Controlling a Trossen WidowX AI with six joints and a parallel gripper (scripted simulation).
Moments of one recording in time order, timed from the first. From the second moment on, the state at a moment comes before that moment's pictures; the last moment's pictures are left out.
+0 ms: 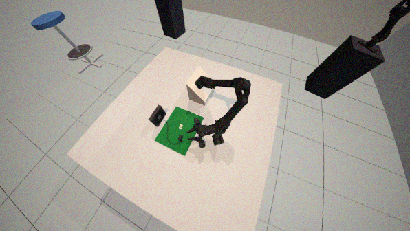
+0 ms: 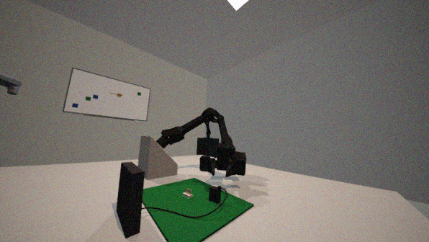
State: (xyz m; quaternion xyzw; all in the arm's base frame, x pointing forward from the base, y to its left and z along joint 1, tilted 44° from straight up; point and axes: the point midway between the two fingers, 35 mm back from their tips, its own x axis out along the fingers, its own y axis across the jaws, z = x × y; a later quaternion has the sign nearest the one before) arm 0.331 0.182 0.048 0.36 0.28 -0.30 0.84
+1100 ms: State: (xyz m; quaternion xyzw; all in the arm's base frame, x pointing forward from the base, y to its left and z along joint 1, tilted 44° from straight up) arm 0.313 0.166 0.047 0.31 0.48 -0.29 0.77
